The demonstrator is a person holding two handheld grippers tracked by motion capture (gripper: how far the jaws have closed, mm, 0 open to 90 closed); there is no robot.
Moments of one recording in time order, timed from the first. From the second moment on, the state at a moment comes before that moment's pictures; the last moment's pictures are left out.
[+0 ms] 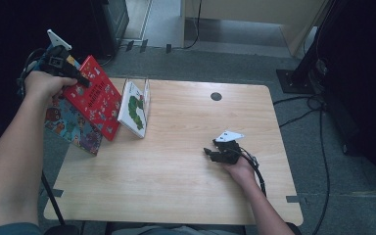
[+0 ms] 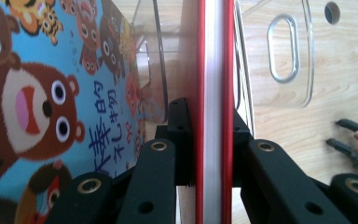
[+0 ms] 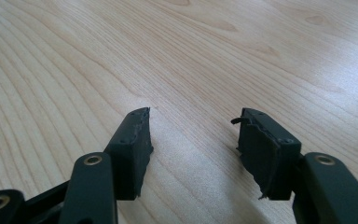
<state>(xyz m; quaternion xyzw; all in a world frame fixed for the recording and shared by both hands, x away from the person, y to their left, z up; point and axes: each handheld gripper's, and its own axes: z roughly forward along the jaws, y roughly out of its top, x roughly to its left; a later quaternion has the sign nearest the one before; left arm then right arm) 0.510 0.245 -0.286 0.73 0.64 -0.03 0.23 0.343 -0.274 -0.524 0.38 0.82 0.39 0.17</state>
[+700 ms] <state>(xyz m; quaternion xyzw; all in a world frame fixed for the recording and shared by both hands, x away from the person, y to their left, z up) 0.531 0.241 -0.298 0.72 0.65 -0.02 0.24 0.336 -0.277 -0.524 0.40 0.81 0.38 0.17</state>
